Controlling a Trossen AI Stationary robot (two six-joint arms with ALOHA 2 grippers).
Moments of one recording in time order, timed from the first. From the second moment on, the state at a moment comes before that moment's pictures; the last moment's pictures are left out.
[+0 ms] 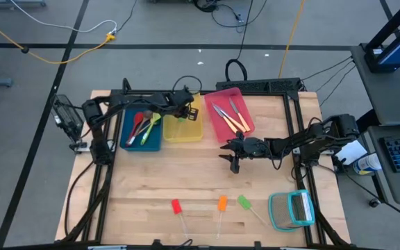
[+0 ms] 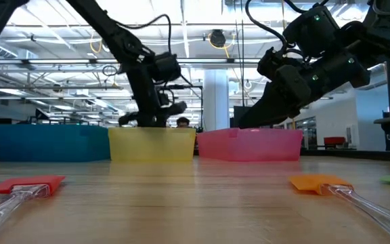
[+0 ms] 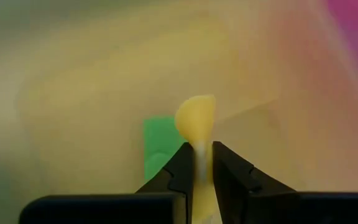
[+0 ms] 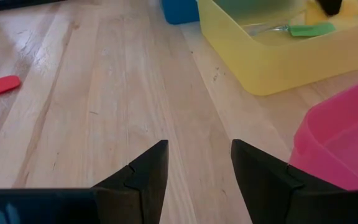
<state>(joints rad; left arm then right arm) 0.50 1.87 1.18 -0.38 -0.19 -0.68 0.02 1.52 0.43 0.63 0.13 0.19</state>
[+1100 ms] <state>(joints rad) 0.48 1.77 1.19 -0.37 -0.12 -0.58 0.01 1.52 0.43 0.63 0.13 0.17</state>
